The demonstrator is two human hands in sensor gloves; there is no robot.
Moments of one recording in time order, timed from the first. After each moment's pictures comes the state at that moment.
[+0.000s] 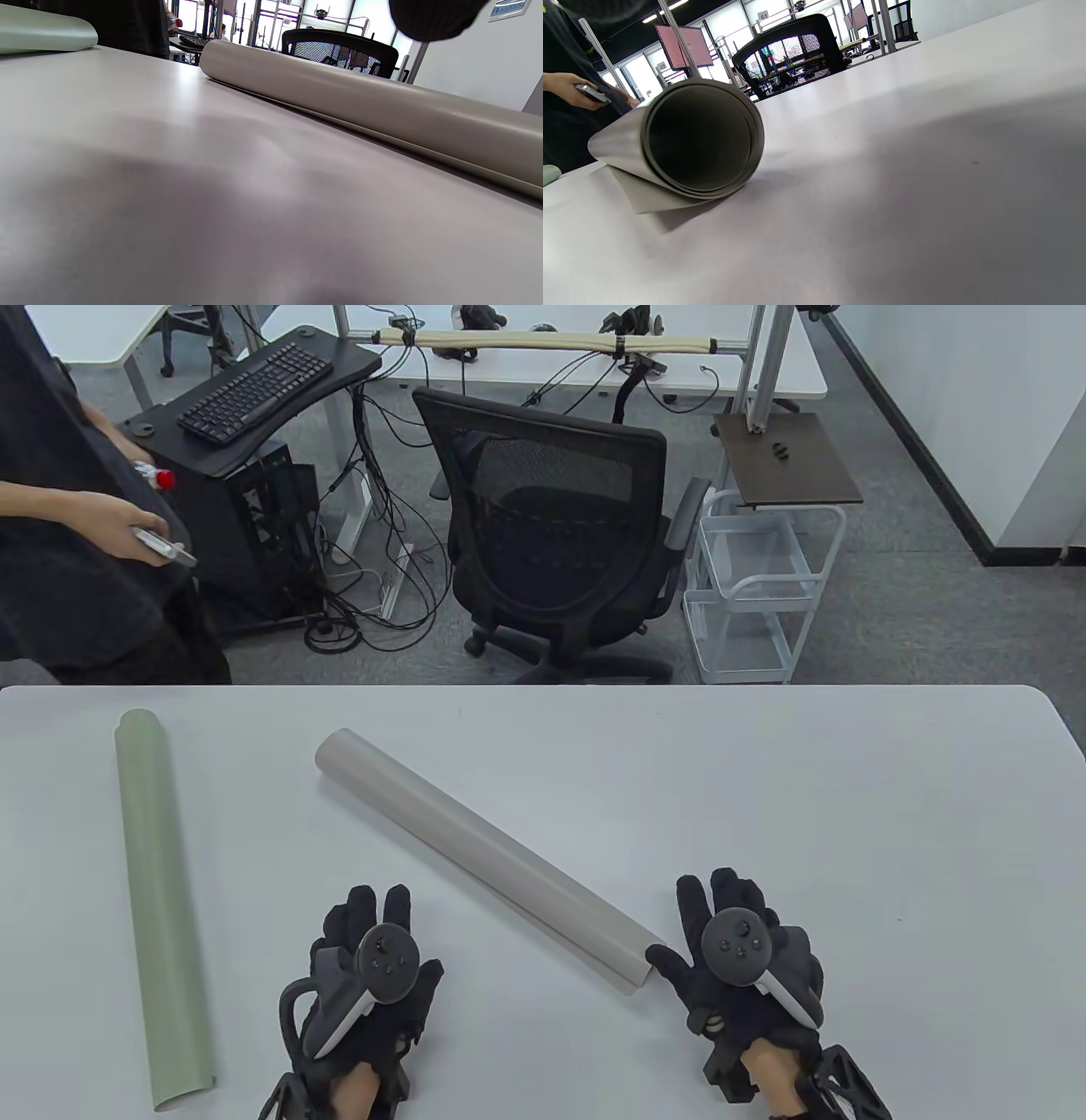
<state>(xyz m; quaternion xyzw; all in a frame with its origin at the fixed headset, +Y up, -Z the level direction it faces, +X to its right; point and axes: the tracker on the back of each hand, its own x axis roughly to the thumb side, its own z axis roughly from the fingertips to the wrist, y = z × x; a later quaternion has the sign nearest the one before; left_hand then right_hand) -0.205 -0.736 -0.293 -0.06 0.03 0.11 0.99 0.180 -0.751 -0.315 0.03 0.05 0.98 0.20</state>
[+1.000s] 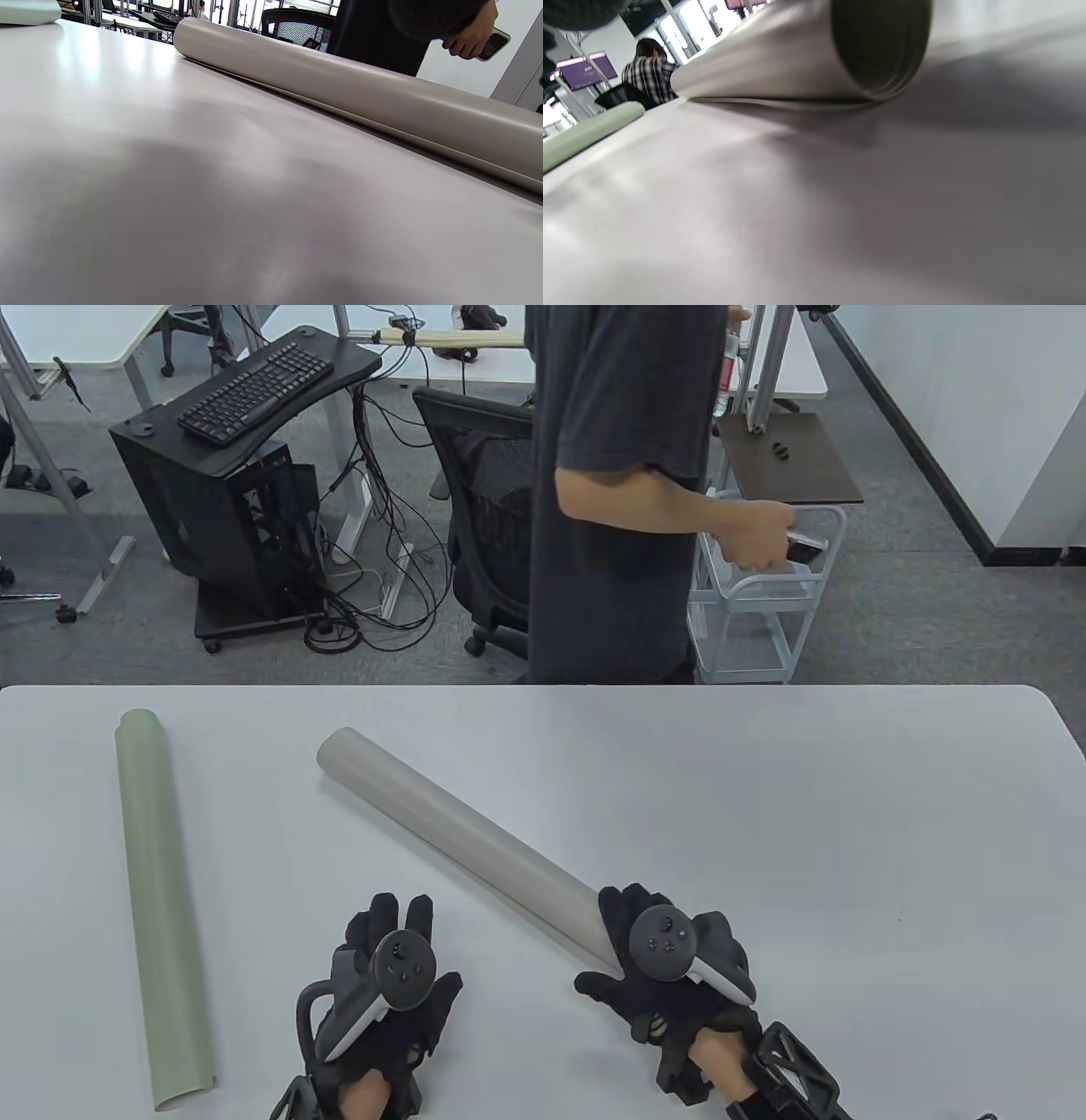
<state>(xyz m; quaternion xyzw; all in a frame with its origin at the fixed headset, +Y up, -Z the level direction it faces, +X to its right) -0.186 -0.739 -0.289 -0.09 -0.01 0.12 0.99 0.105 -0.764 -0.325 0.15 0.15 0.96 0.19</state>
